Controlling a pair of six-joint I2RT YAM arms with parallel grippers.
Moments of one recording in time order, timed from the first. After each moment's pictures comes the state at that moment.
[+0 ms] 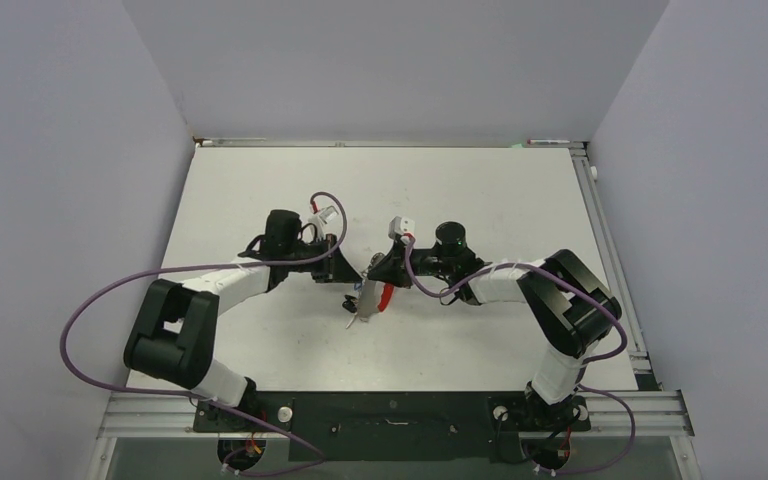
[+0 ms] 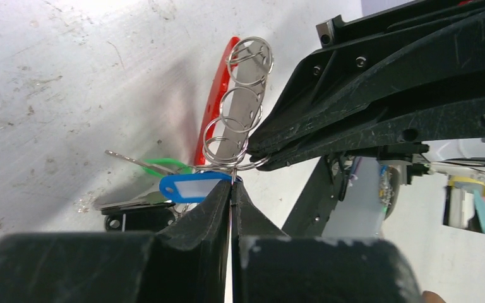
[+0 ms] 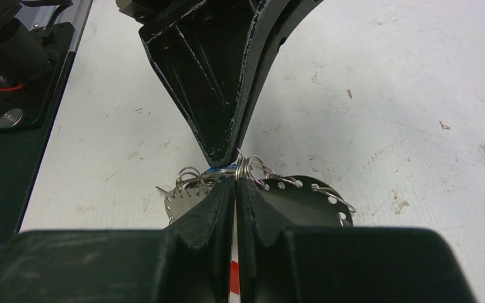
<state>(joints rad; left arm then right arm) -0.32 1.51 0.74 0.04 0.82 -0.48 0.61 1.75 0.74 0.76 -0.89 -0.06</state>
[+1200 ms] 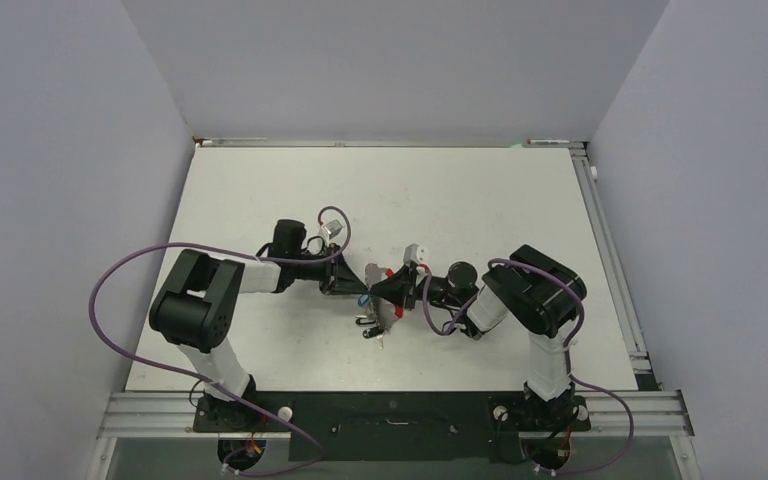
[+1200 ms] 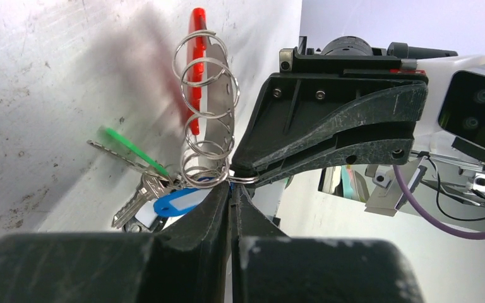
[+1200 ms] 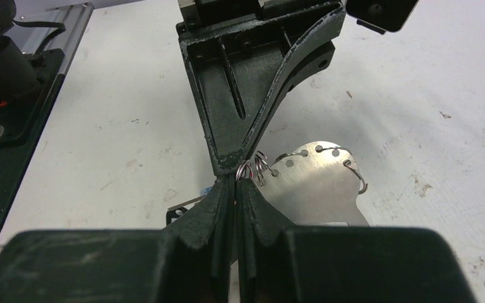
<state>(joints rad) -0.30 1.73 0.70 0.29 1.07 -0.81 0.66 1.94 0.49 1.48 -0.75 0.11</state>
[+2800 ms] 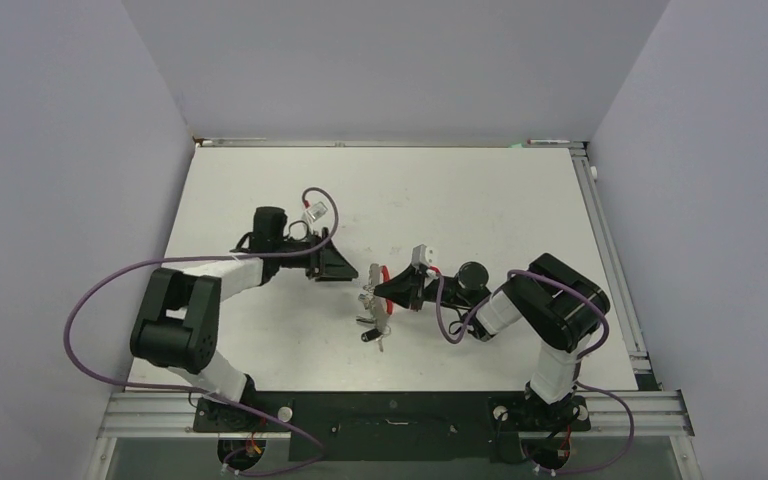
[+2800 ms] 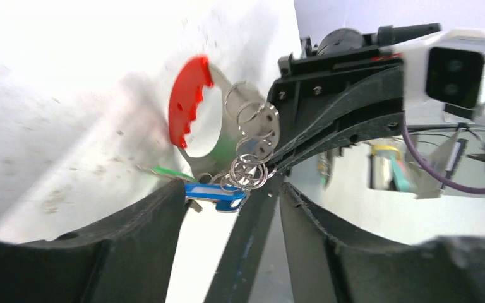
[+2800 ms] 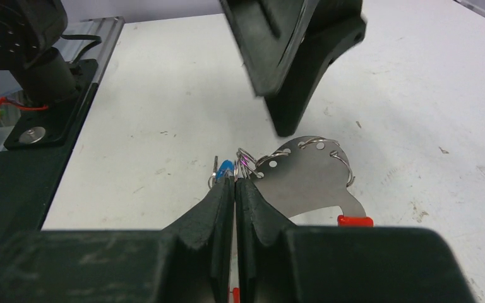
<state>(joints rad) -0.25 1.63 0.73 0.15 1.11 -0.60 0.65 1.81 0.43 1.47 -0.79 0.09</state>
